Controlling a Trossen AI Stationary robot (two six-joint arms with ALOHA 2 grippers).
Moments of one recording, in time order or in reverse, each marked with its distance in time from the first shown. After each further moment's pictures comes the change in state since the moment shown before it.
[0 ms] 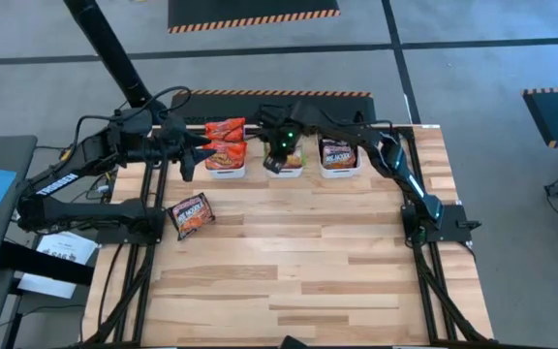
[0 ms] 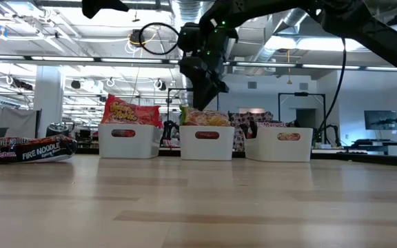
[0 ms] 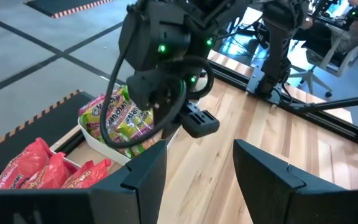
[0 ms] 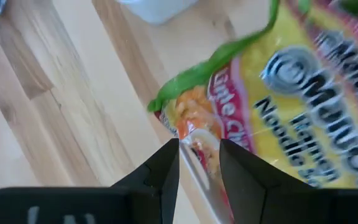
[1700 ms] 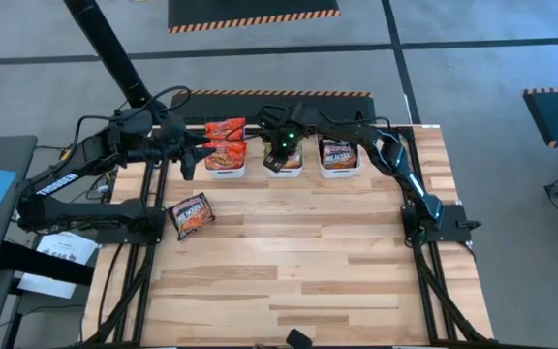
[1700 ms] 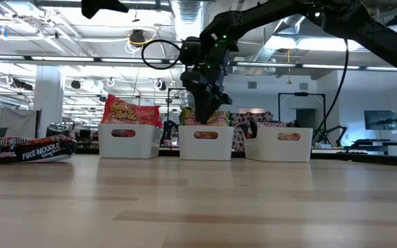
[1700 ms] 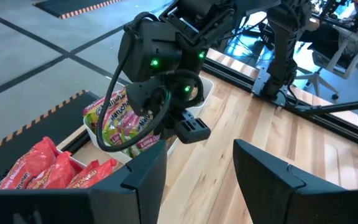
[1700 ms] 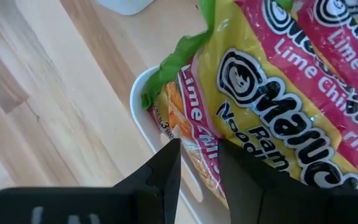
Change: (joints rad) left arm 0.000 0.000 0.000 0.000 -0.026 -0.002; right arm -0.039 0.001 -0.111 0.108 0.006 0.040
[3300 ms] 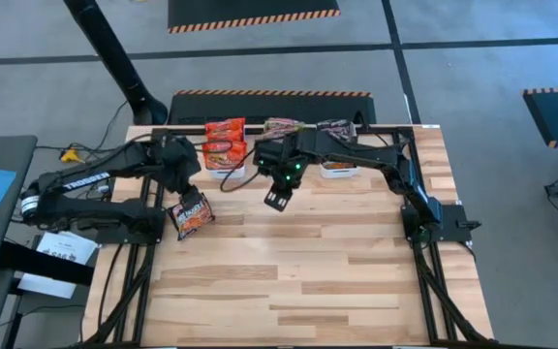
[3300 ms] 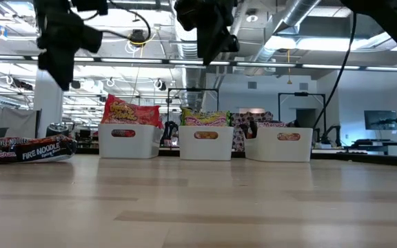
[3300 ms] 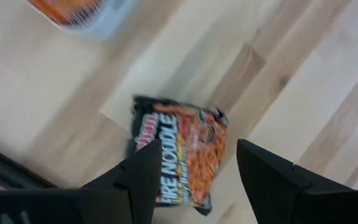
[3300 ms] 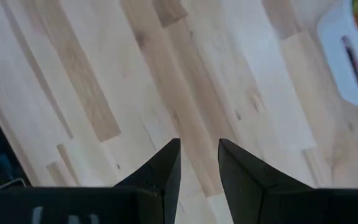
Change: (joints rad) left arm -0.001 0.115 -0.213 -0.509 0.058 -0.079; right arm 0.306 -0.132 0.159 -0.305 -0.053 0.218
